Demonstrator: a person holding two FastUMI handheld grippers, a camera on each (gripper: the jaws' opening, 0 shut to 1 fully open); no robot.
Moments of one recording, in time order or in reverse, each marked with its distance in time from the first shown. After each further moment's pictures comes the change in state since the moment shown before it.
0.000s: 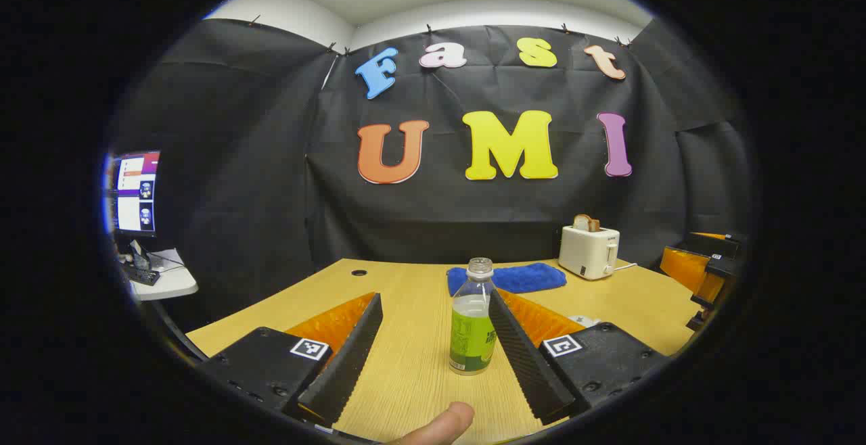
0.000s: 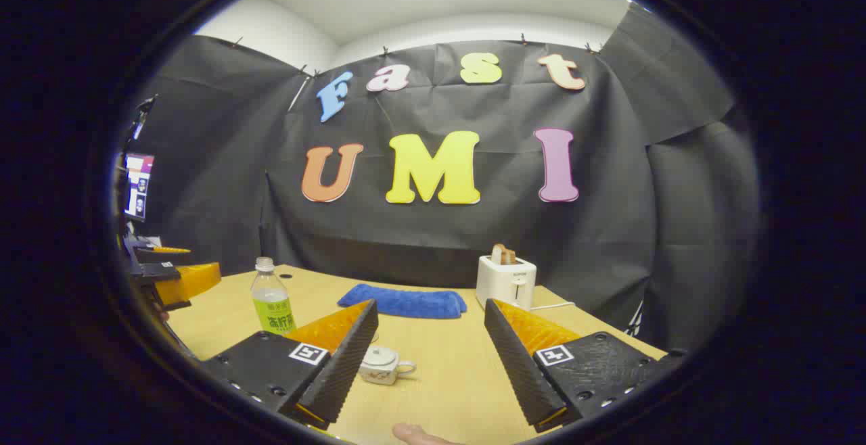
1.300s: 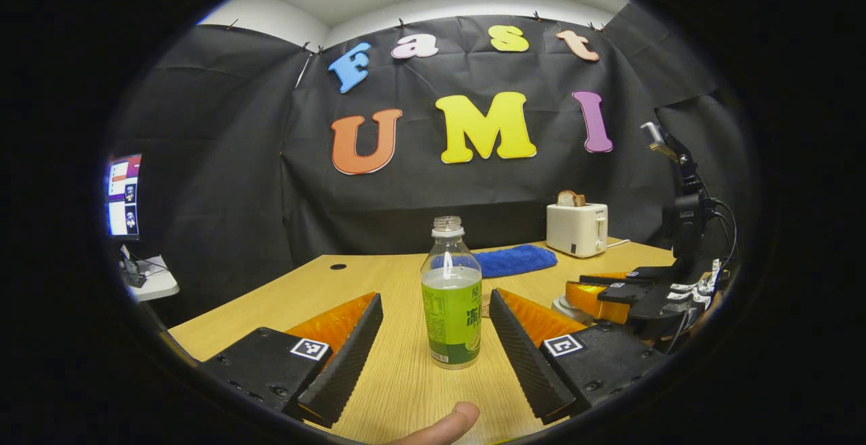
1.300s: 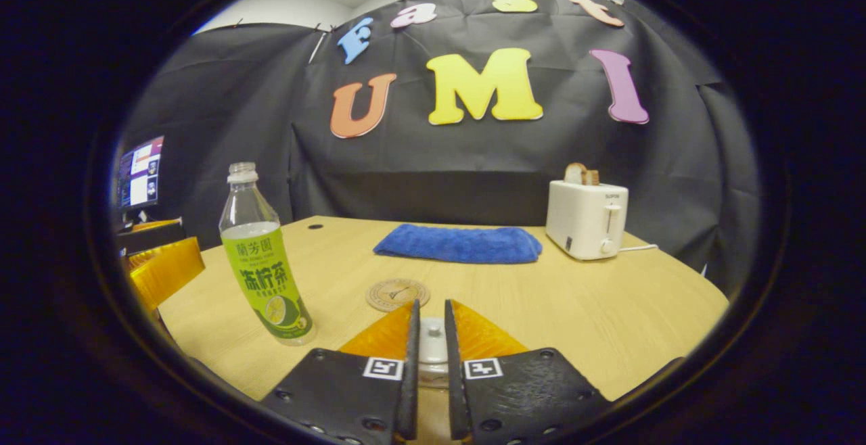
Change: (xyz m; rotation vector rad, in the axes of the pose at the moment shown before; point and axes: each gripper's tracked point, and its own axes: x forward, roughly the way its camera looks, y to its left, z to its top) left arm 0.026 -0.030 -0.050 0.071 0.002 -0.064; right arm 0.108 0.091 -0.134 0.016 0.265 0.224
